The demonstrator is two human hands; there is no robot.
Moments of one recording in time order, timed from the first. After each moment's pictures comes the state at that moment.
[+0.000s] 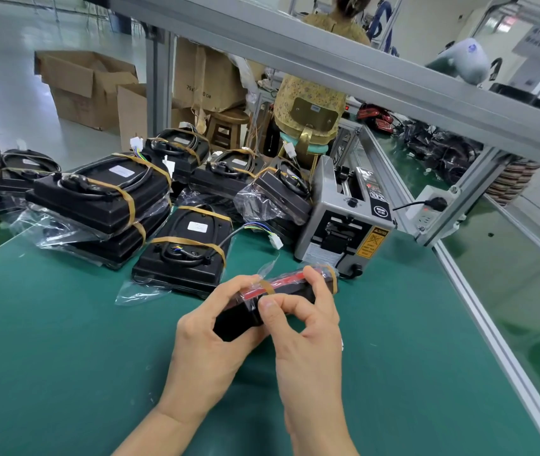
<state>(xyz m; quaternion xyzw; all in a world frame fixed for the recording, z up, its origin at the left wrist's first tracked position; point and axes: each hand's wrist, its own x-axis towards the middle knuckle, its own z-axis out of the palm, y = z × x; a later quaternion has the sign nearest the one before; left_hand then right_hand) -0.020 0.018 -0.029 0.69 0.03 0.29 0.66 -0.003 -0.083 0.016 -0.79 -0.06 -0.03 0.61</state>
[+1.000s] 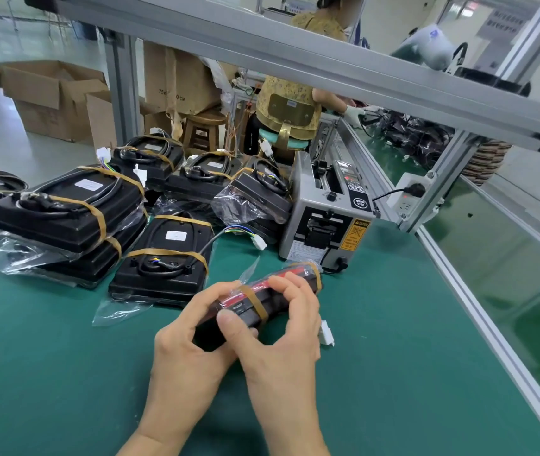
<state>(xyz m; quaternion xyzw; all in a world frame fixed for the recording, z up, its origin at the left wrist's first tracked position) -0.018 0.021 -0.033 0.71 0.02 0.30 0.63 -0.008 -0.073 0.007 -0.81 -0.06 -0.10 0.58</state>
